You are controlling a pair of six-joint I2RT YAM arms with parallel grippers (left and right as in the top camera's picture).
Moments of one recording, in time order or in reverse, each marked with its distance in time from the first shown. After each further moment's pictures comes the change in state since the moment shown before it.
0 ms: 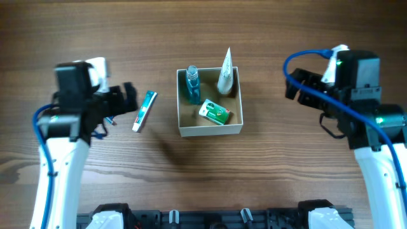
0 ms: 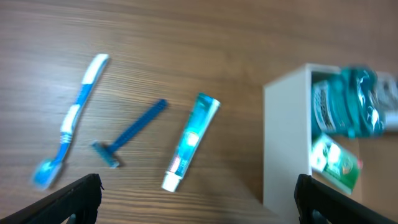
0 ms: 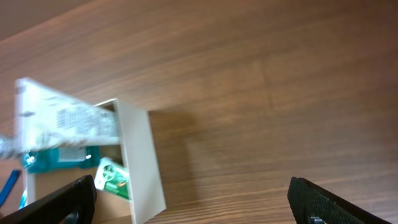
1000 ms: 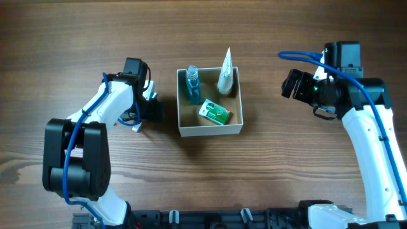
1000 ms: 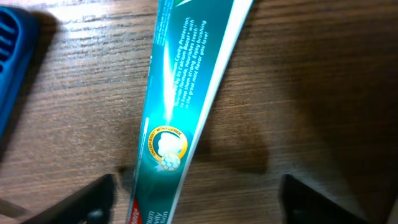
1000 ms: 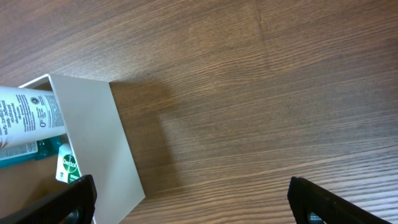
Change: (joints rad) left arm -0.171 0.632 0.006 0.068 -0.103 0.097; right arm -0.045 0.197 -0.031 -0.008 -0.040 -0.014
